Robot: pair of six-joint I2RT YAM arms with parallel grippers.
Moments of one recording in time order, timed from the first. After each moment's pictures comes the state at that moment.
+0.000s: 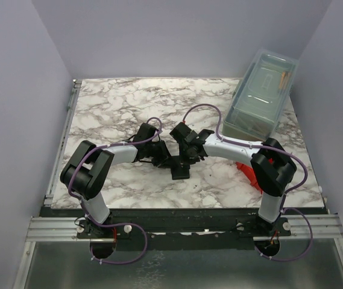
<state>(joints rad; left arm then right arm) -0.50 1.72 0.81 -0.02 0.57 -0.90 0.85 1.85 1.27 -0.61 0.17 0.71</state>
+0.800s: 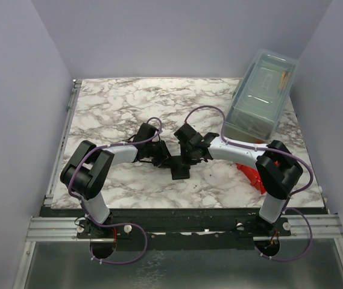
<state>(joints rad) -0.50 1.72 0.81 -0.01 0.57 -0.90 0.84 1.79 1.18 -0.49 0.11 0.70</state>
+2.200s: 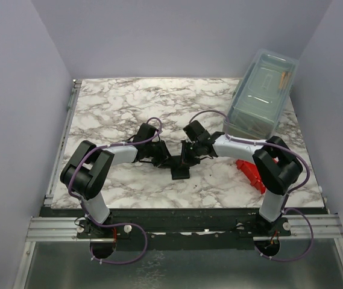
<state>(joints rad) -0.50 1.72 0.80 0.00 0.57 -0.90 0.74 1.83 1.12 -0.35 -0.20 0.72</state>
